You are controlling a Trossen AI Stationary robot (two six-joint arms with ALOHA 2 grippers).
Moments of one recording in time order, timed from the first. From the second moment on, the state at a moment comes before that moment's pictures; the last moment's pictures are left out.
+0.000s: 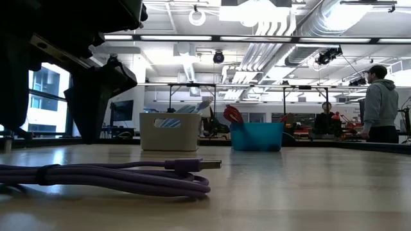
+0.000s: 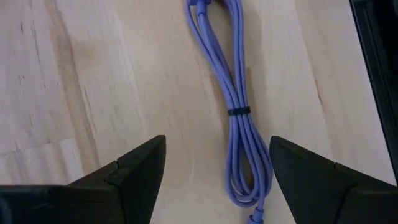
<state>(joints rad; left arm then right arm) -0.52 1.74 1.05 -0.35 0.05 -0.32 0.67 1.19 0.90 -0.17 0.44 0.27</state>
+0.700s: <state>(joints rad) -0.57 1.83 1.05 -0.24 0.10 -0.35 0.74 1.19 0.90 -0.17 0.51 0.29</state>
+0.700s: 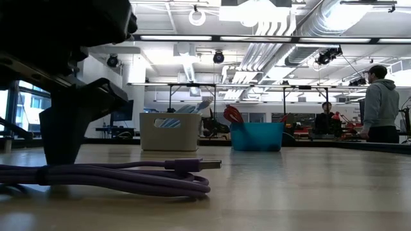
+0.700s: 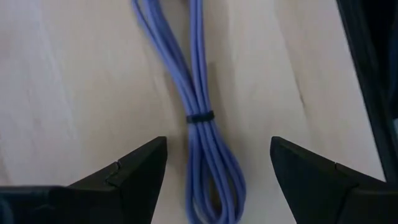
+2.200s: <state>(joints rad) -0.56 1.76 1.22 -0.39 -0.28 -0.08 0.76 1.25 0.90 -0.05 0.52 0.16</state>
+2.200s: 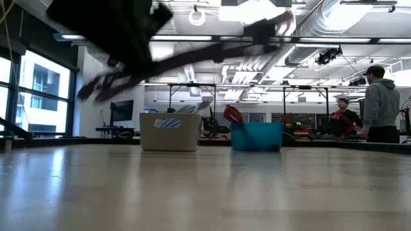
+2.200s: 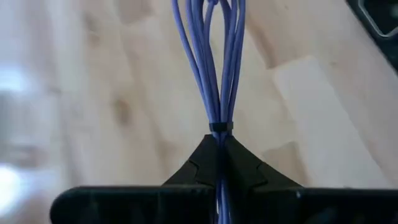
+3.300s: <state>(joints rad) -0.39 1.58 1.38 -0.21 -0.26 0.47 0.62 1.30 0.90 0.10 0.49 -0.18</state>
